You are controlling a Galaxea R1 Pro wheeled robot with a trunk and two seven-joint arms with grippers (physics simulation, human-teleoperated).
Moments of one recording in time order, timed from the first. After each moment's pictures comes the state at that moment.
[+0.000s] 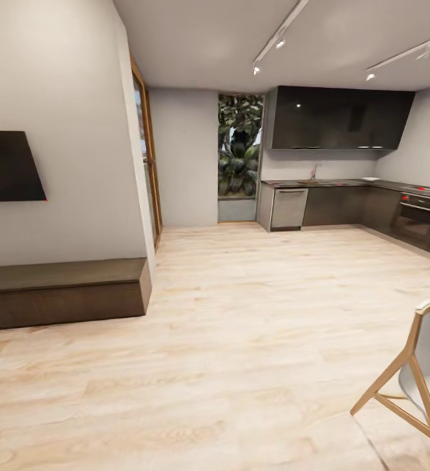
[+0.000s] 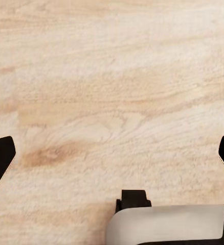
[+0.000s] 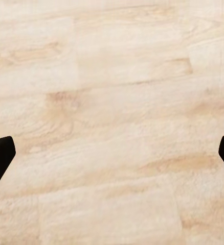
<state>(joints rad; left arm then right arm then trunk) 0.00 0.07 0.00 -0.32 0.01 -0.30 -0.01 0.00 0.01 0.00 -0.46 0.00 -0.32 0.00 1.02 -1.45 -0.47</state>
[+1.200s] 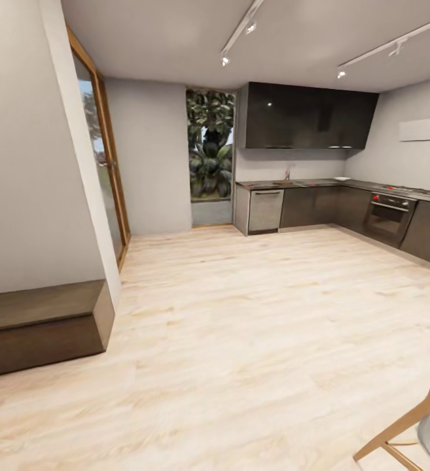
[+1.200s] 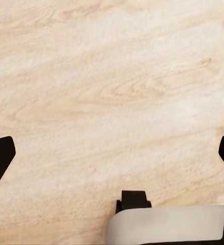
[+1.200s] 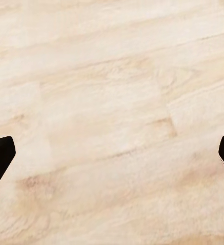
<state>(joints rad) 0.00 0.07 0.00 -0.32 0.01 -0.30 -0.01 0.00 0.01 0.00 -0.46 0.00 -0.32 0.00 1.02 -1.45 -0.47</state>
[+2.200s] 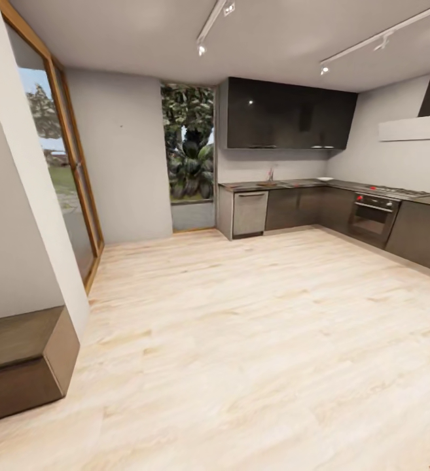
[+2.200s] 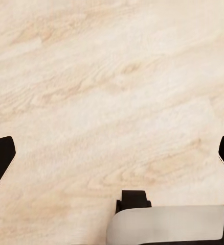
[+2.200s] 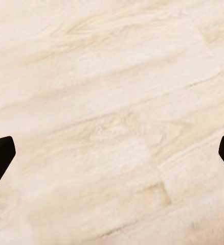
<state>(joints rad) 0.00 0.07 0.00 -0.32 0.01 -0.30 -0.01 0.00 0.01 0.00 -0.46 0.00 -0.32 0.00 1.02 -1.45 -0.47</state>
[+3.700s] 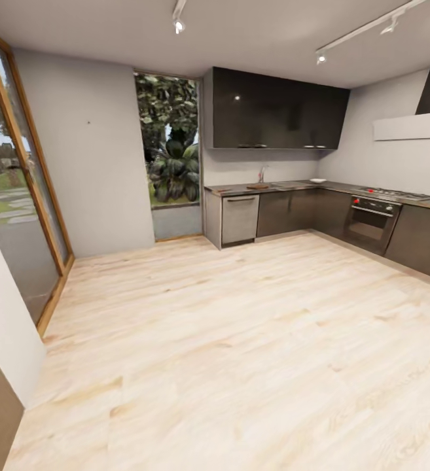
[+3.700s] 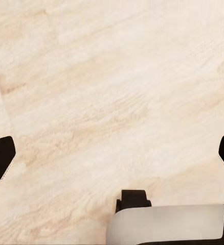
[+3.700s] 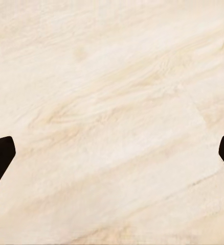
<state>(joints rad) 0.00 0.07 0.00 -0.32 0.01 -0.30 -0.01 0.00 0.01 0.00 -0.46 0.00 -0.32 0.00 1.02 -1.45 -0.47</state>
